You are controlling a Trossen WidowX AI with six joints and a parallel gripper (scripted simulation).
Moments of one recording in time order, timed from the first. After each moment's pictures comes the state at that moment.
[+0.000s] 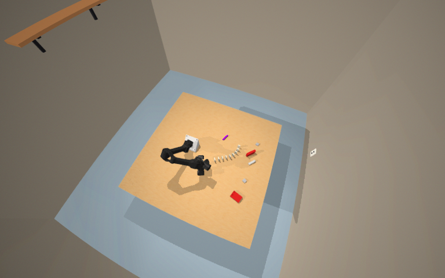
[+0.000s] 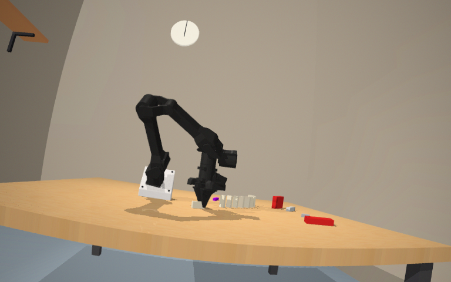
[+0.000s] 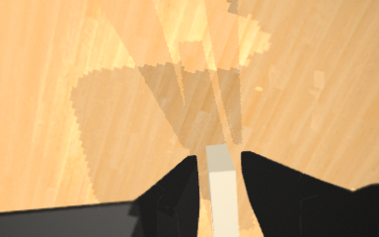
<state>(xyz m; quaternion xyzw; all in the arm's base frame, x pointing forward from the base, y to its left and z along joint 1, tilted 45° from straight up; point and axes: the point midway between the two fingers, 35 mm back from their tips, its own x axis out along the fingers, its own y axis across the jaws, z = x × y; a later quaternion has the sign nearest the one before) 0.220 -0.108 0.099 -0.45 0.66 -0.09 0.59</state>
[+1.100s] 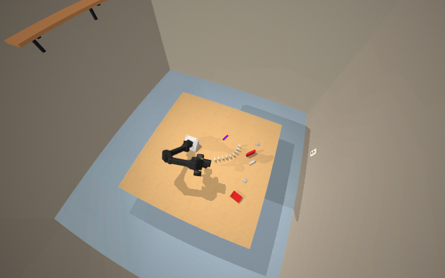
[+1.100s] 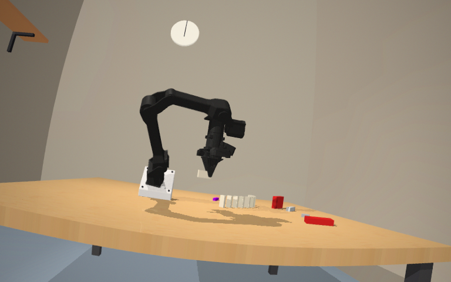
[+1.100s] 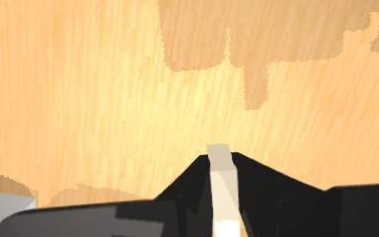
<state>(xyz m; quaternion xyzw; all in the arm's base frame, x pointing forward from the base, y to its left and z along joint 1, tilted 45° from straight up) 0.219 -0.049 0.200 -0.40 0.66 -0.13 0.63</state>
